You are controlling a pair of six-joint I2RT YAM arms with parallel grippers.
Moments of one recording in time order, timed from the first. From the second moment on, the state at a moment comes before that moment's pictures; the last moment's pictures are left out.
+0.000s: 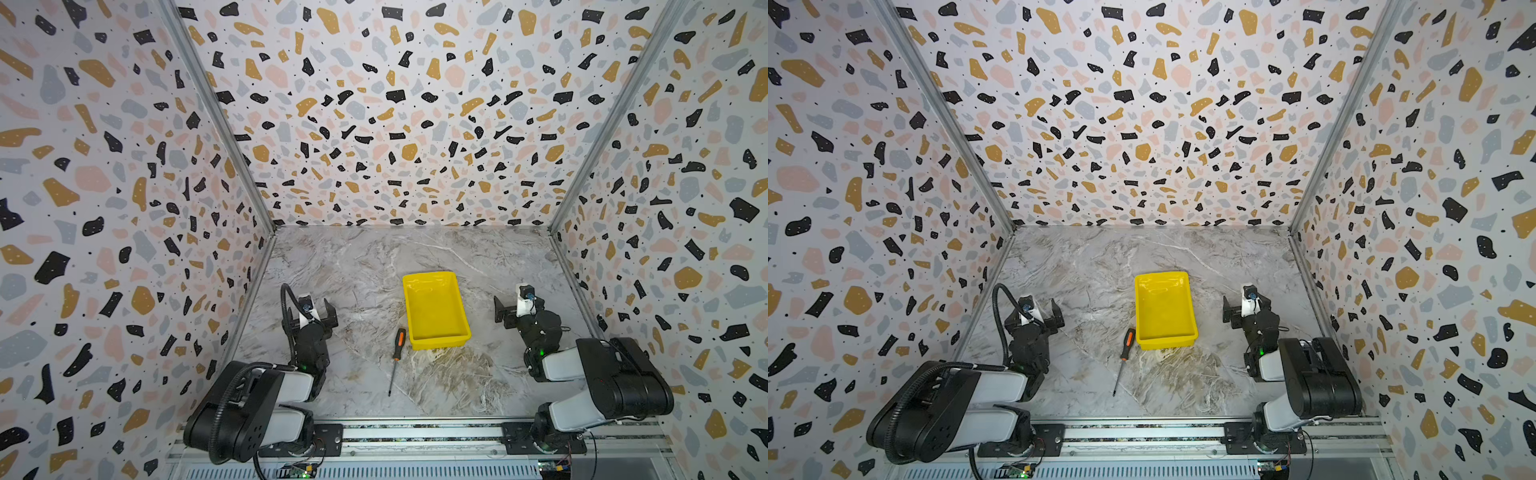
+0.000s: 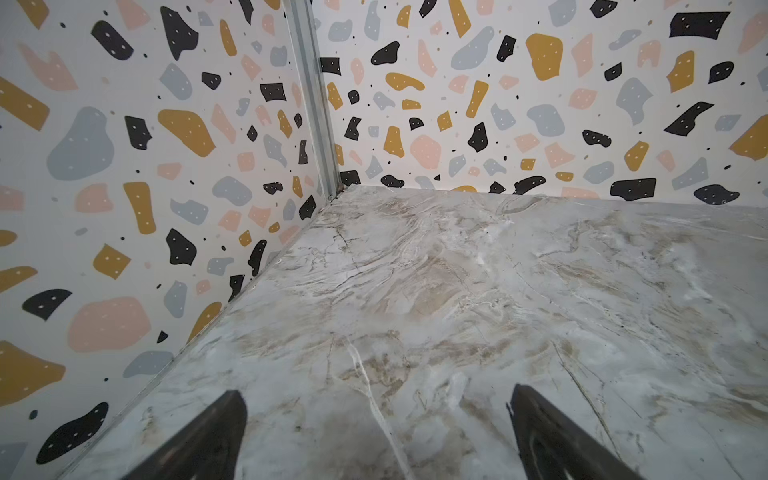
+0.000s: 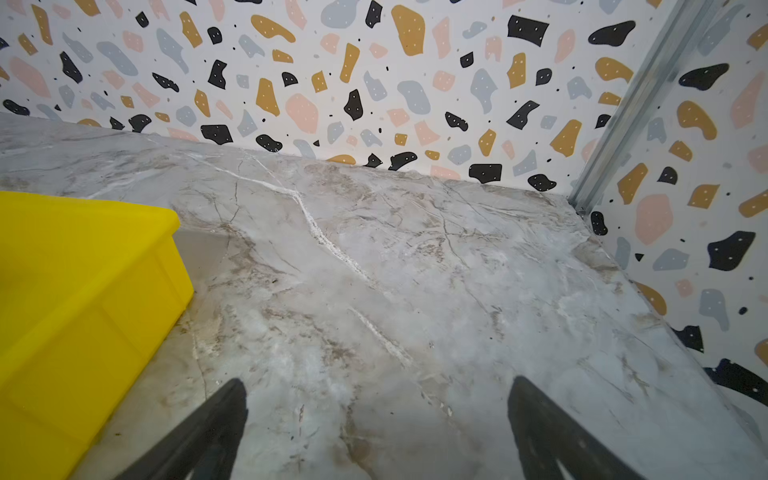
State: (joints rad) left arm -0.23 1.33 0.08 1.10 -0.56 -0.02; right arm 0.06 1.50 0.19 1.13 -0.08 -0.11
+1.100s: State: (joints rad) left arm -0.23 1.33 0.08 1.10 -0.56 -0.02; right arm 0.10 1.50 0.18 1.16 -0.01 -0.12
